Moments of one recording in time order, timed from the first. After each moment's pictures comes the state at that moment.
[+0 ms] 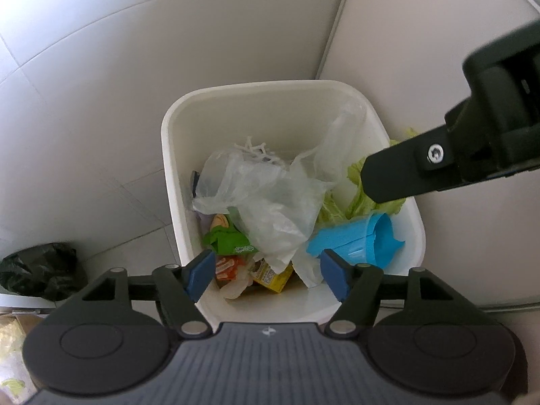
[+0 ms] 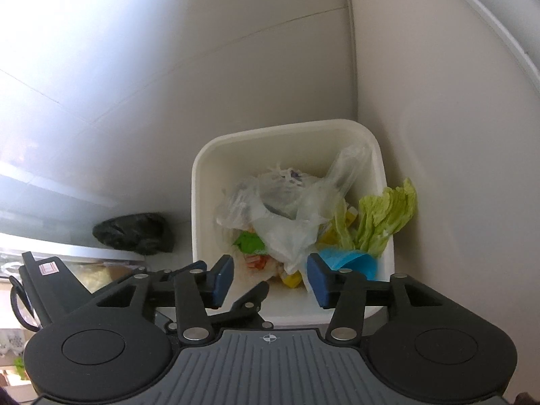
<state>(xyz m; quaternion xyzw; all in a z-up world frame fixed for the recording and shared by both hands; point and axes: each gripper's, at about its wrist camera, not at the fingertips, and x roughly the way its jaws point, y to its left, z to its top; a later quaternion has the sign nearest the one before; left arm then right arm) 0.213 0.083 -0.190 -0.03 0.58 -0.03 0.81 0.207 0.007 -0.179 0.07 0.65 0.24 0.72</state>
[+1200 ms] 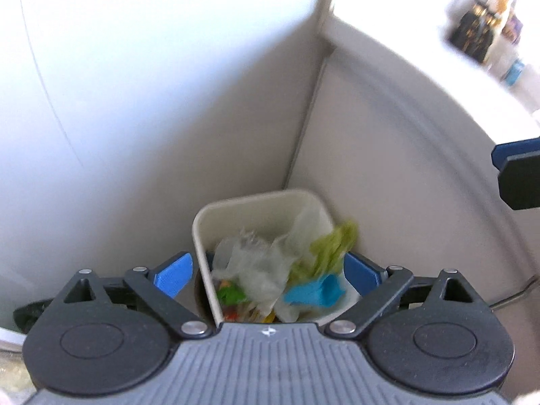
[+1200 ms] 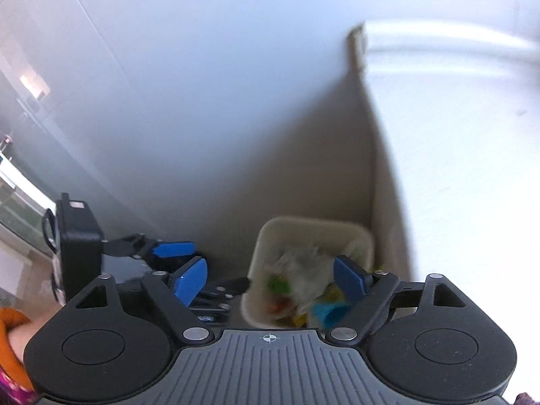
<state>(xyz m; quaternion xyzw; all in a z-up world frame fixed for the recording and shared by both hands) 0.182 0.094 -0.043 -0.04 0.47 -0.07 0.88 0.154 -0.079 -0.005 0.04 0.48 0.35 0.81</state>
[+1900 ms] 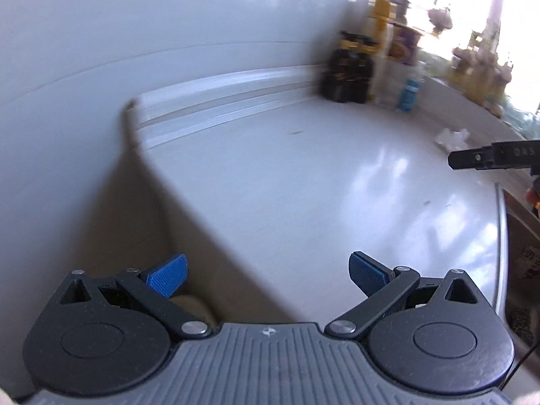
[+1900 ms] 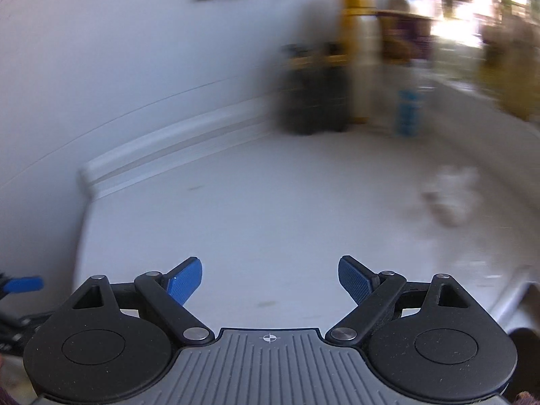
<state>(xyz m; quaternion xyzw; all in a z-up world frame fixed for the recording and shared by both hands) 0.222 -0.064 0.044 0.02 0.37 -0.20 0.91 0.210 -0.355 -0.003 0.10 0.39 0.08 0.91</state>
